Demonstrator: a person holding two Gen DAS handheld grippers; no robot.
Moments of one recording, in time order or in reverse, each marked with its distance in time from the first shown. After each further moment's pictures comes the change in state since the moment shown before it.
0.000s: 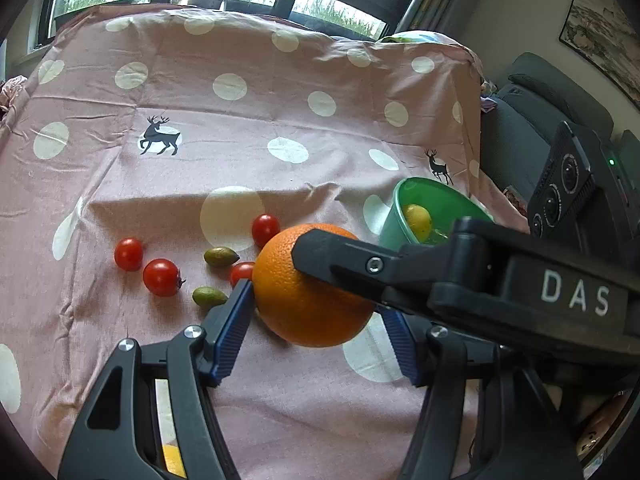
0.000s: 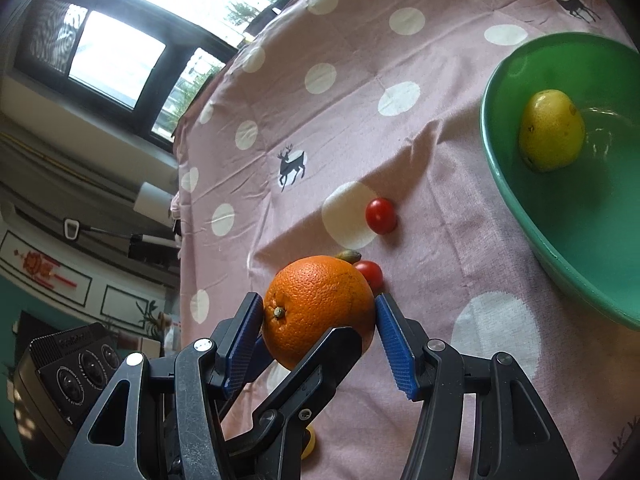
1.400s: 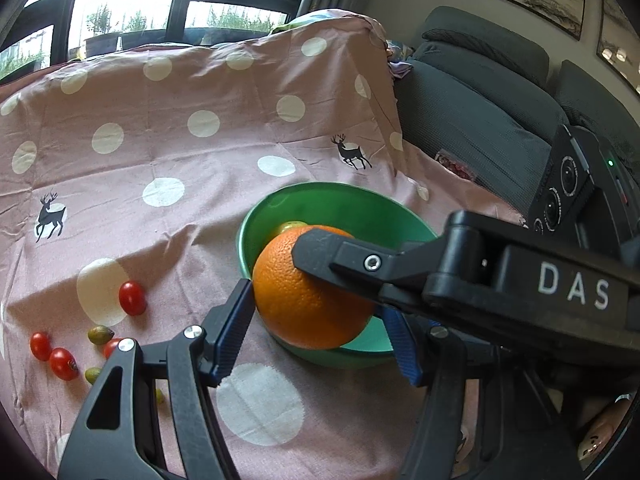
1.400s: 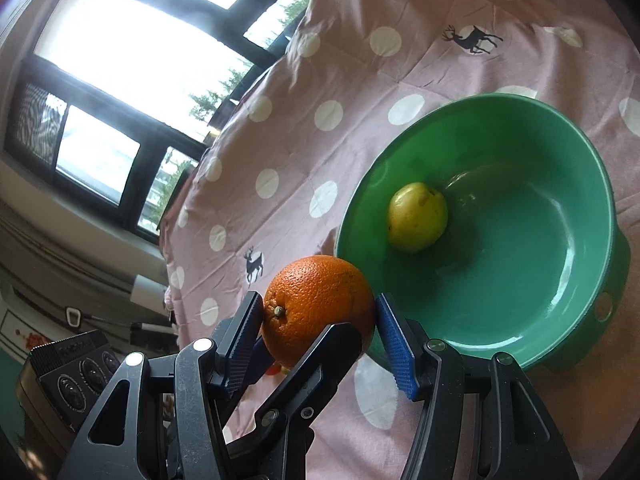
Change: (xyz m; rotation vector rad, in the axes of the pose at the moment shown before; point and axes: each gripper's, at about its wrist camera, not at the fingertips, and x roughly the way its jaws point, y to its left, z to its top) left arm 0.041 -0.106 0.021 0.262 0.018 -0.173; right arm -0.091 -0.068 0.019 0.178 -0.278 -0.040
